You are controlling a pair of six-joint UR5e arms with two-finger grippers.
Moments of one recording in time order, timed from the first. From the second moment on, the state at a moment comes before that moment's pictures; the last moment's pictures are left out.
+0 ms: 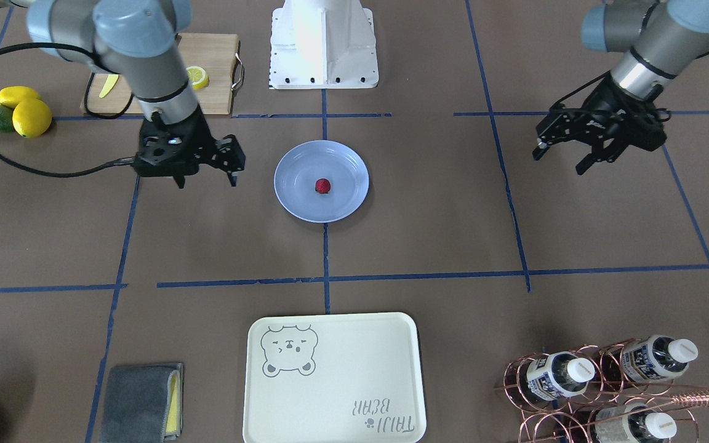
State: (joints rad) left arm -0.99 -1.49 -1.93 -2.26 -2.20 -0.77; right arm 0.71 -1.20 1.94 -1.55 1.93 1.07
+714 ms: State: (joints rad) left arm -1.55 -1.40 -1.67 -2.15 -2.48 0.10; right arm 1.33 -1.60 1.97 -1.58 2.23 0.19
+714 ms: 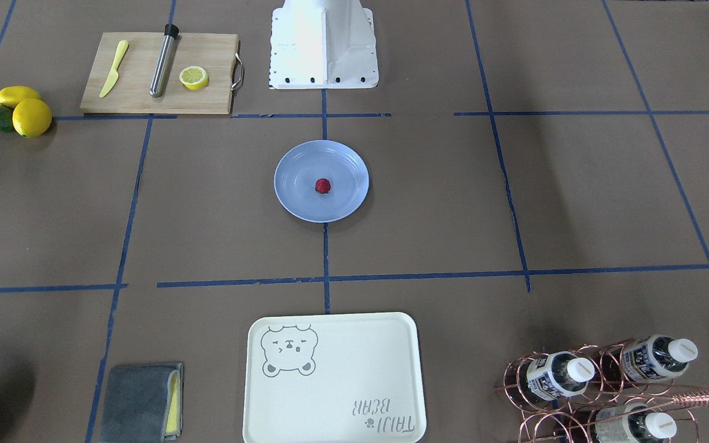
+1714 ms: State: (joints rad) left arm -1.59 -1.41 -1.83 -1.53 -2.36 0.18; right arm 1.62 -1.72 1.81 -1.73 2.40 -0.32
